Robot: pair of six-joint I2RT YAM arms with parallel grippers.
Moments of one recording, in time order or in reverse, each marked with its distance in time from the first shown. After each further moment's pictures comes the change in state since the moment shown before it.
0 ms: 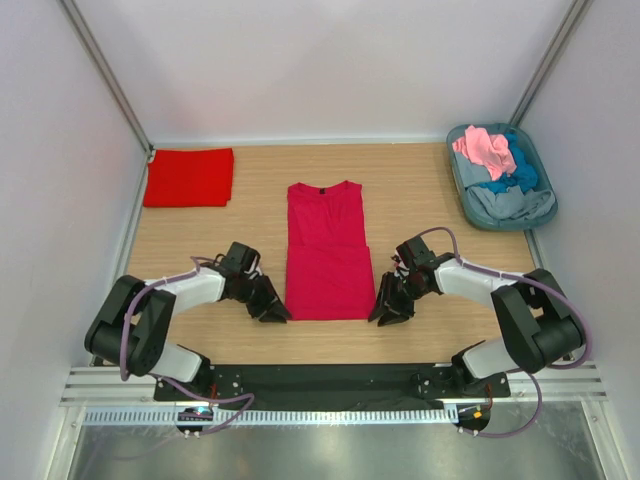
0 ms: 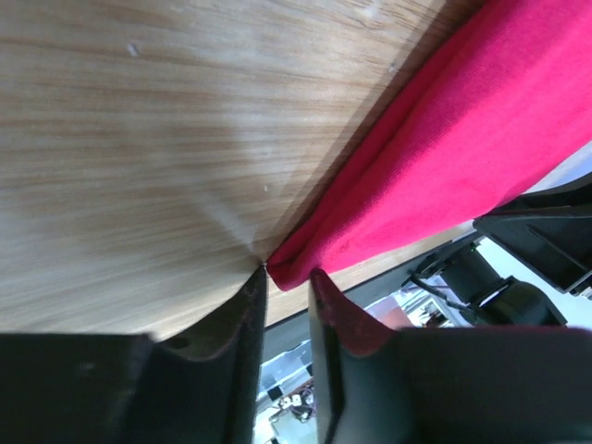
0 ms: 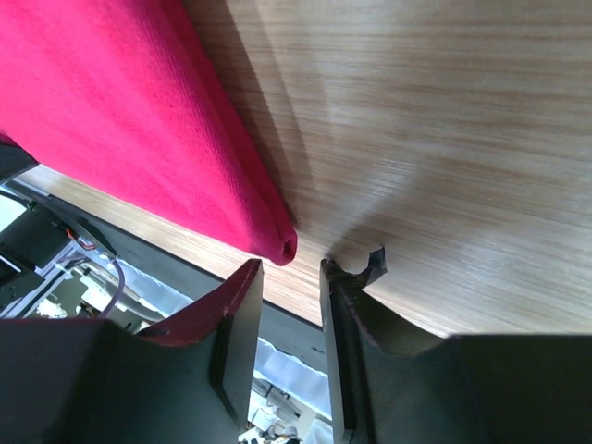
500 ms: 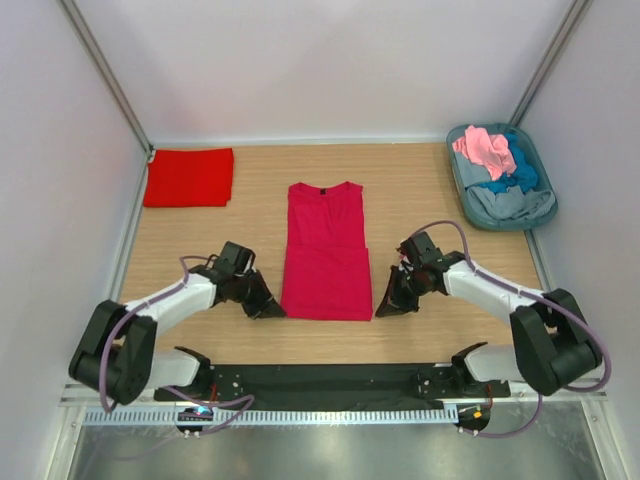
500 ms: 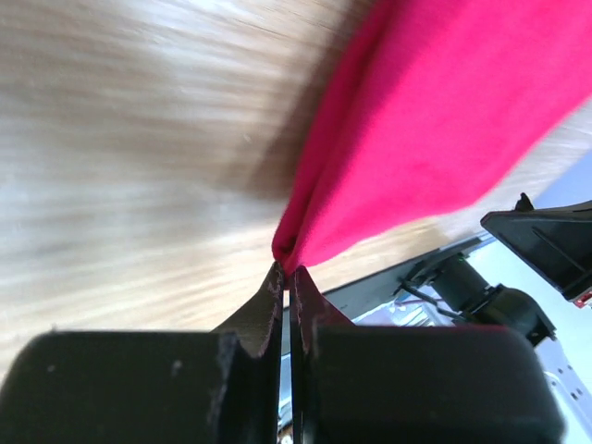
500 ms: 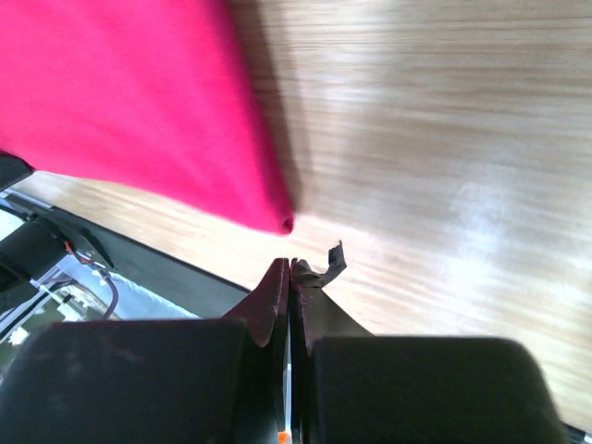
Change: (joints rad) left arm -0.001 -0.122 -0.005 -0.060 -0.059 -0.032; right arm 0.001 -0.098 0.022 -0.064 0.076 -0.011
